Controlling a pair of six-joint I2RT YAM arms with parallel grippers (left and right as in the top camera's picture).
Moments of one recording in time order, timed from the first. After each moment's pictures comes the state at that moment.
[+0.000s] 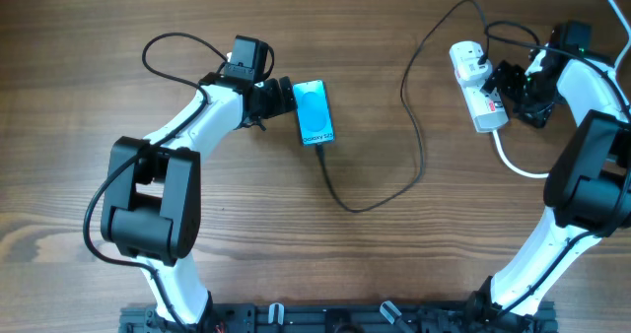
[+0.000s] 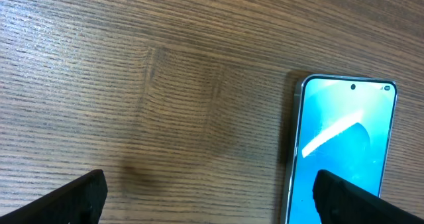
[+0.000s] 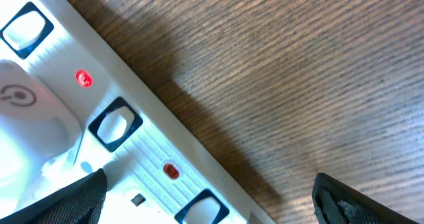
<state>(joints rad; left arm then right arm) -0.26 1.97 1.28 -0.48 0.05 -0.53 -0.31 2.13 1.54 -0.78 -0.20 0.28</state>
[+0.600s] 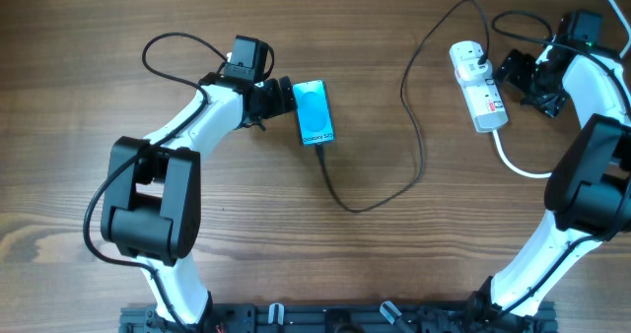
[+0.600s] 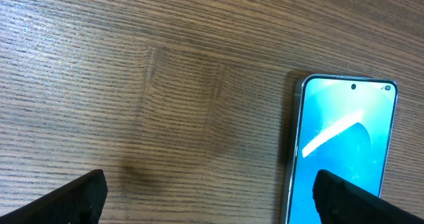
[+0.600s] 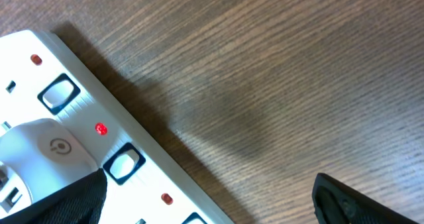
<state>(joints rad) -0.26 1.97 1.28 -0.48 0.05 -0.53 -0.32 2.11 1.57 -0.71 -0.10 0.28</state>
